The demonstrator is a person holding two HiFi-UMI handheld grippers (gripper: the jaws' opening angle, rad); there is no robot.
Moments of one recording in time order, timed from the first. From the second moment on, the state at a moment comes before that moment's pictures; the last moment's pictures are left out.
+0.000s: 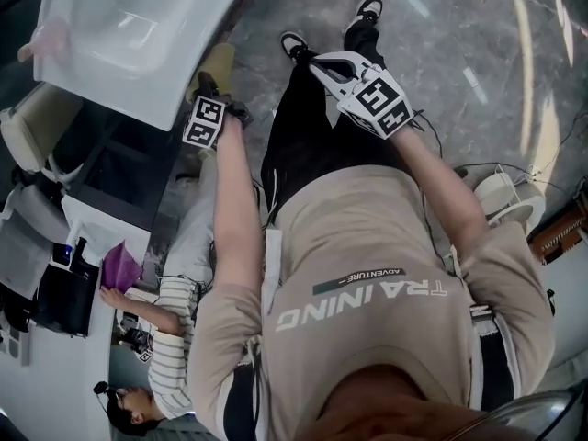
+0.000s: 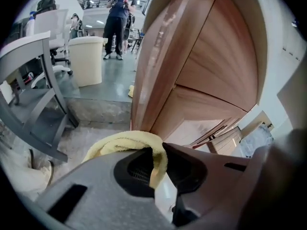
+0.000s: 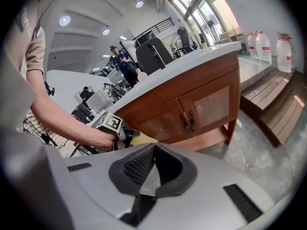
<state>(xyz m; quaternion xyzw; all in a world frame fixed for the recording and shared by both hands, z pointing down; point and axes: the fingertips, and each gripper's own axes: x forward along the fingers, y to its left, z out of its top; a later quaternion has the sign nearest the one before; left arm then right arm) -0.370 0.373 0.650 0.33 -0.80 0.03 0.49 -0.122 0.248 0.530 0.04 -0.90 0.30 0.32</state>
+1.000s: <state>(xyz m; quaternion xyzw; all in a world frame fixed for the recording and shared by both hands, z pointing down) -0.324 0.238 0.665 0.30 -0.82 -0.01 0.49 -0.039 0.152 0.596 0.07 -0.87 0.37 0.31</state>
